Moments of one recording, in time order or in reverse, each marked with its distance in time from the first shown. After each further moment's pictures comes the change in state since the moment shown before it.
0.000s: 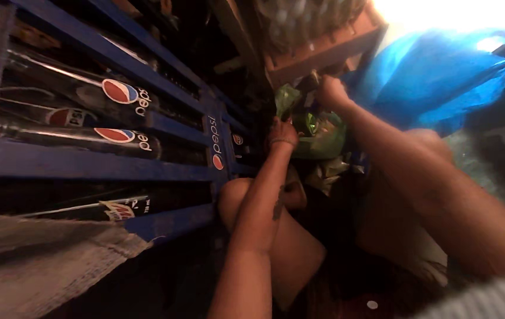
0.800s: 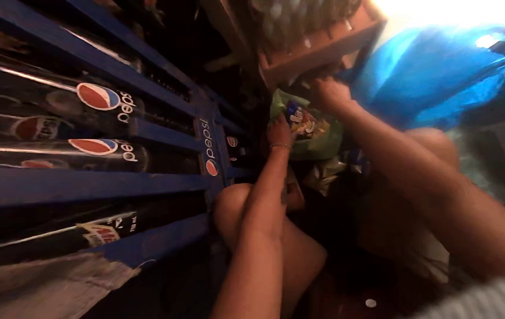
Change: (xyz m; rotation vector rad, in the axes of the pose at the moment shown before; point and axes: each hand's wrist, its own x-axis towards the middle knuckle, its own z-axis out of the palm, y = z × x) left_hand 0.061 -0.016 0.049 -0.187 0.179 0.110; right_hand 0.002 0.008 0.006 -0.380 -0.023 -0.061
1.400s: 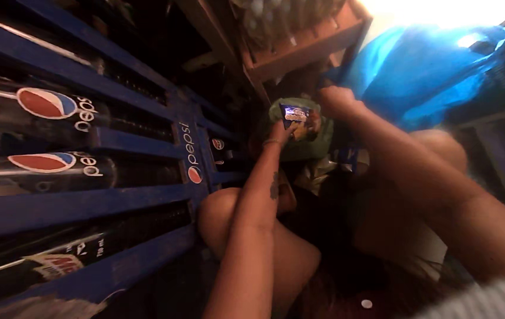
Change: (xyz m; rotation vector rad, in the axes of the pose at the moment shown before) left_hand 0.031 0.003 0.023 -0.266 -0.200 0.076; right_hand -0.021 0.032 -0.017 -0.132 -0.170 -0.052
